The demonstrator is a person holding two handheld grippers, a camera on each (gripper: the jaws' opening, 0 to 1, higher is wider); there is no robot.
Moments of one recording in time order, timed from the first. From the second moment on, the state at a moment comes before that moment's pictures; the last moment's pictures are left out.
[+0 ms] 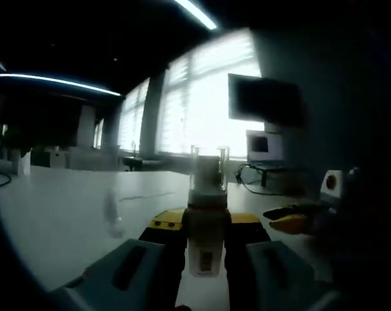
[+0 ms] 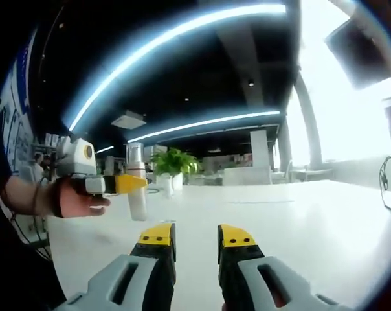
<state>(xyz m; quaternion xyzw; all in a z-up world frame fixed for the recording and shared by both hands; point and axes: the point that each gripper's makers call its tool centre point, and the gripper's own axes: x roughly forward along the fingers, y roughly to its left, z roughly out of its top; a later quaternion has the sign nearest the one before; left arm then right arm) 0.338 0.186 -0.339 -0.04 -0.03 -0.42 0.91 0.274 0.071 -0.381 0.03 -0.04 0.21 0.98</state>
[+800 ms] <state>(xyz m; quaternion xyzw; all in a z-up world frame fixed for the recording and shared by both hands) 0.407 0.143 -0.343 -0.04 -0.04 -0.39 0.92 0.275 0.067 -0.382 0.04 -0.04 0.22 0.97</state>
